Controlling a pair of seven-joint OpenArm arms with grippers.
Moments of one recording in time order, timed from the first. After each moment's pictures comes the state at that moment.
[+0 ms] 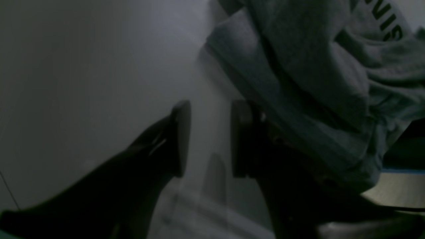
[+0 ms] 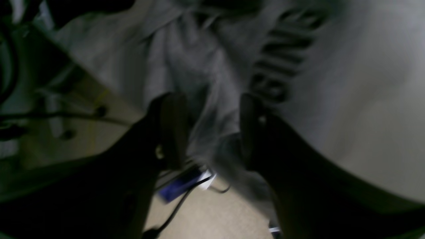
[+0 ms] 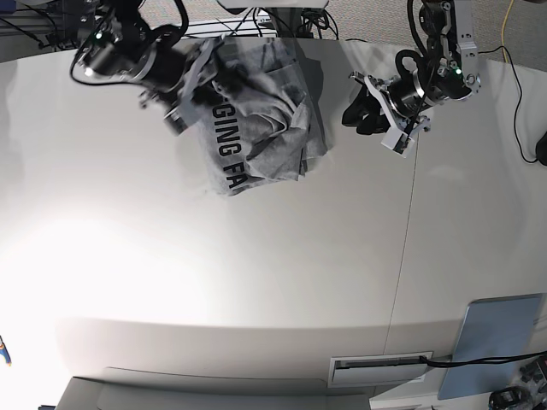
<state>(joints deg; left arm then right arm) 19.9 -9.3 -10.2 100.0 -31.0 -40.5 47.6 -29.6 10.4 3.4 128.7 42.2 27.7 -73.6</state>
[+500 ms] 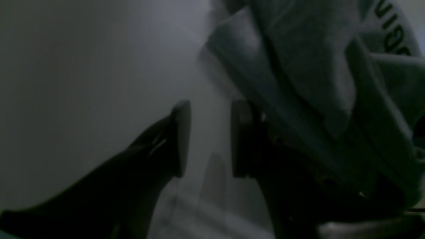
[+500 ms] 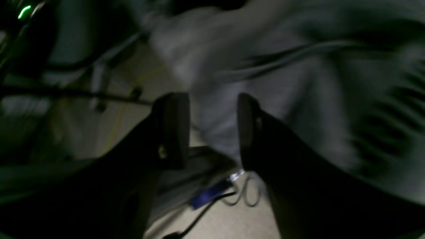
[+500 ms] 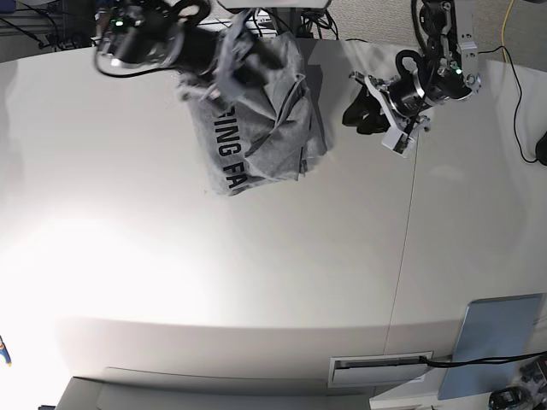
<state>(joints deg) 19.9 -9.2 -10.1 100.0 -32.4 -40.5 47.9 -29.9 10.2 -2.1 132.0 41.2 30.6 -70.3</state>
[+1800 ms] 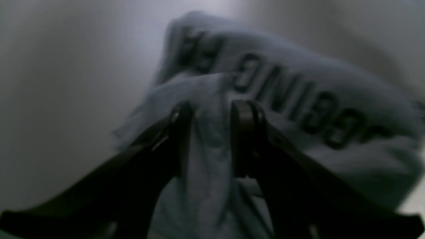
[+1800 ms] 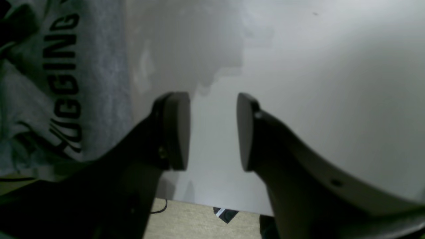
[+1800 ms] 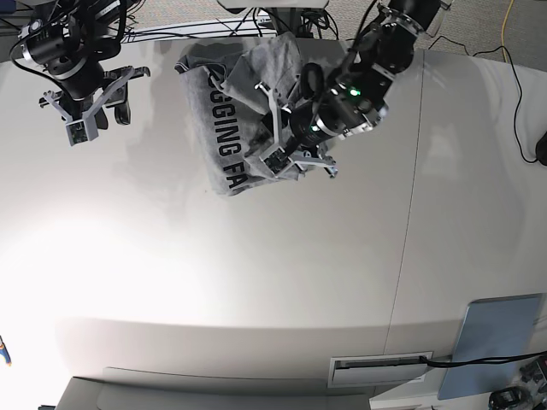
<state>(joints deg) 4.8 -9.5 29.2 103.2 -8.1 -19.0 42.0 -29.7 9.3 32.2 132.1 28.5 28.0 -67.8</state>
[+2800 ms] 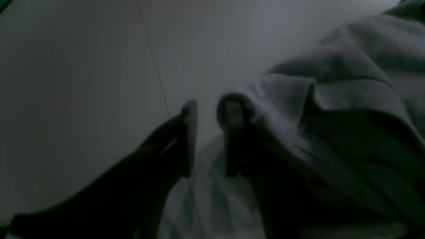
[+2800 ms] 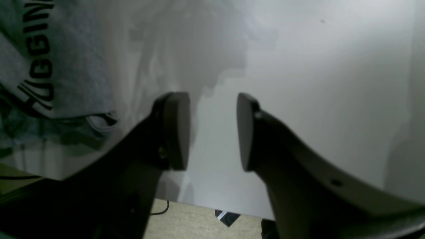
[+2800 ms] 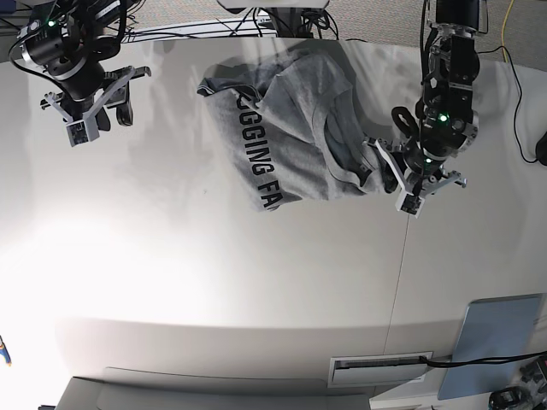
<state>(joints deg) 7.3 -15.8 0.2 104.2 -8.8 -15.5 49.8 -29.7 9.6 32.2 132.1 30.1 28.0 -67.8</state>
